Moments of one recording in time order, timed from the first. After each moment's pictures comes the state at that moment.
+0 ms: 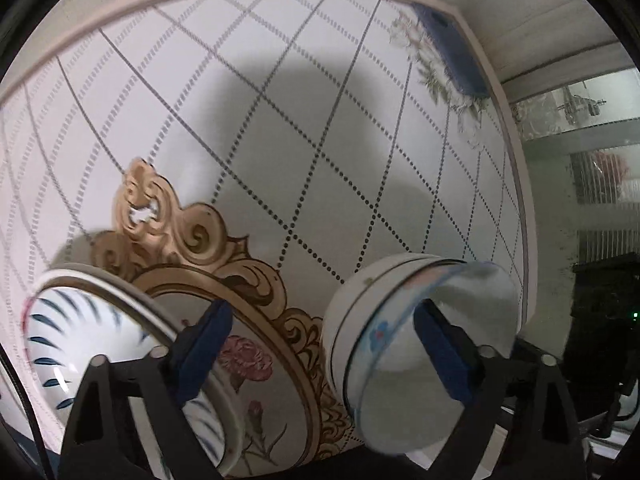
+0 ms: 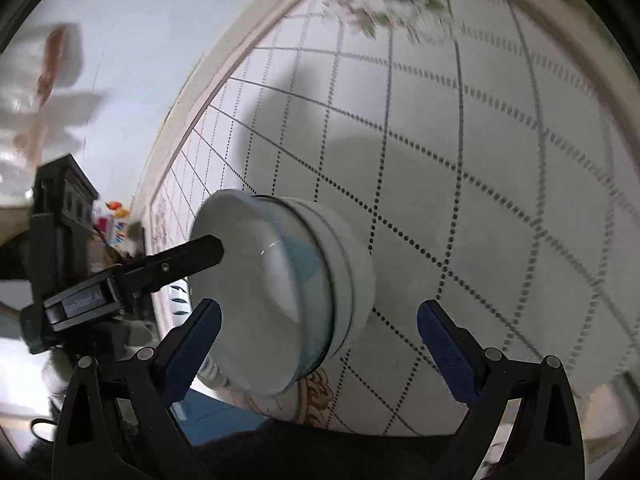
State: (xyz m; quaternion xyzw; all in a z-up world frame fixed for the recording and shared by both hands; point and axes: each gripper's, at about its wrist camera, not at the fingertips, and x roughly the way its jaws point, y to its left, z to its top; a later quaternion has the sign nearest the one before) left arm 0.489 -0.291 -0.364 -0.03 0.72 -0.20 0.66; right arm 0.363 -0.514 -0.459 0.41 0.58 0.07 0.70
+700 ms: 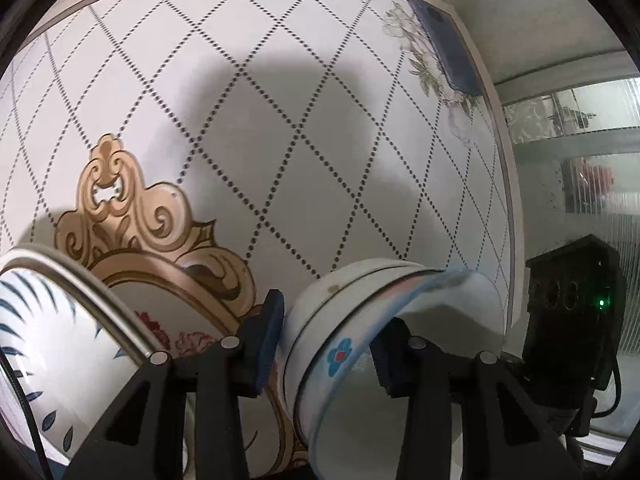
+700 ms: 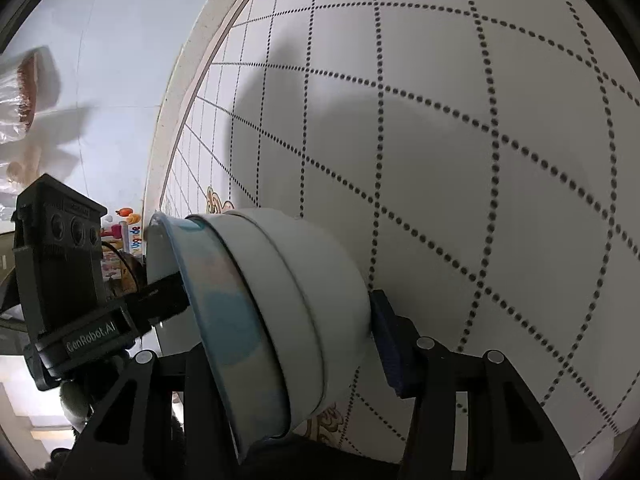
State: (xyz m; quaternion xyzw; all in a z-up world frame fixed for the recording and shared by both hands) left arm 0.479 -0.298 -0.372 -0.07 0.72 -0.21 0.66; right arm 0.386 -0.495 -0.498 0.43 0.60 0.09 0.67
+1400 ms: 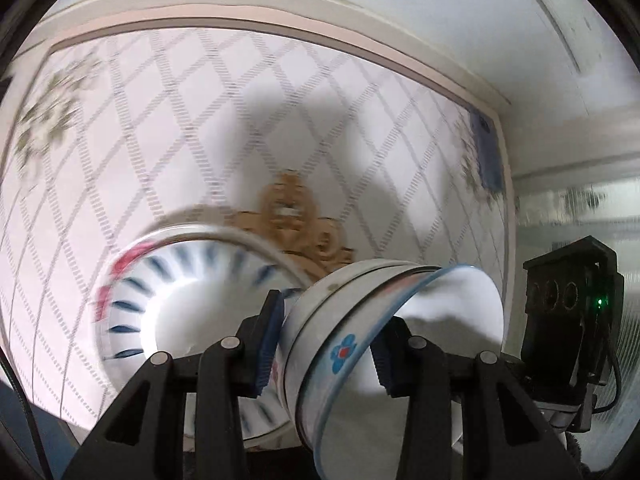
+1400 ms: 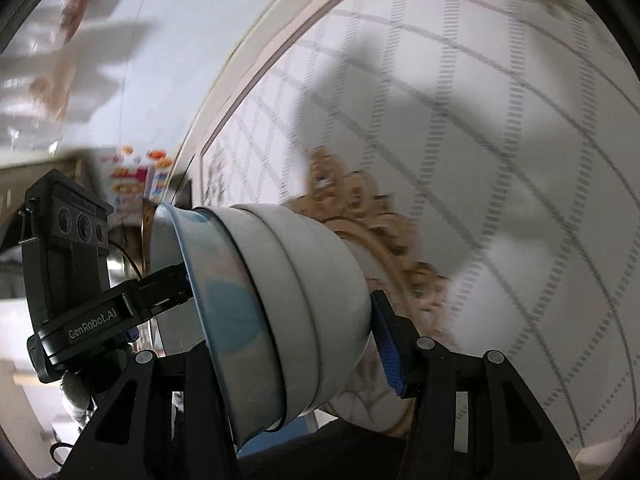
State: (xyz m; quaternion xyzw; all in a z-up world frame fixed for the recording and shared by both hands) left arm 0.475 -0.153 -0.308 -0.16 0.68 -0.12 0.71; right arm 0.455 -0.384 -0.434 0.36 0.62 0.20 0.66
